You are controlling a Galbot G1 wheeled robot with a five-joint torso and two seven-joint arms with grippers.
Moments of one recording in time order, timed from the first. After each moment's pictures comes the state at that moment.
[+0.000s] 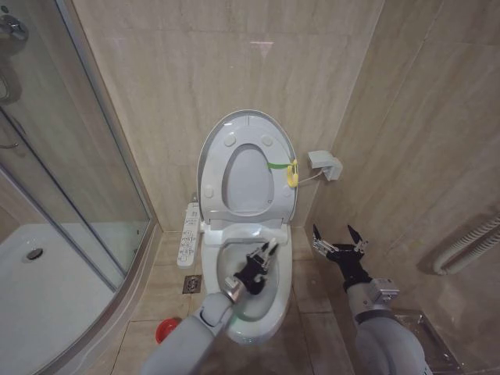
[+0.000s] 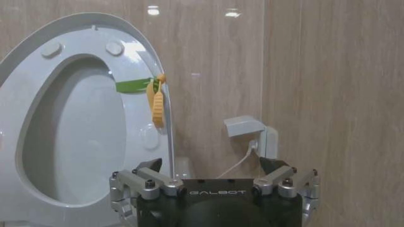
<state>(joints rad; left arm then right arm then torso) 0.75 -1.34 0.24 -1.18 -0.31 -0.47 0.15 -1.45 1.32 0.58 2.22 0.27 -0.16 0.17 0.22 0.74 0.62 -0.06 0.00</state>
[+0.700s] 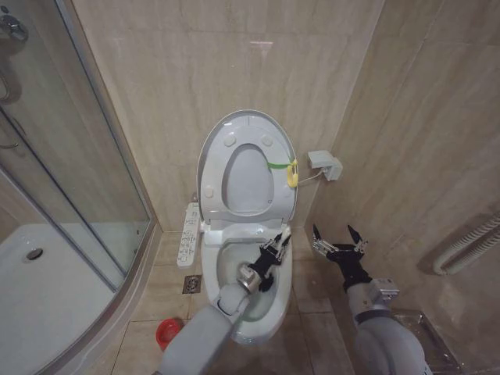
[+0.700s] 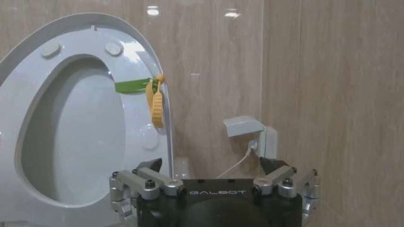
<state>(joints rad) 0.69 -1.48 0.27 -1.09 -0.31 -0.49 0.15 -1.45 1.32 0.58 2.22 0.27 -0.16 0.17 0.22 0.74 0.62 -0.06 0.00</state>
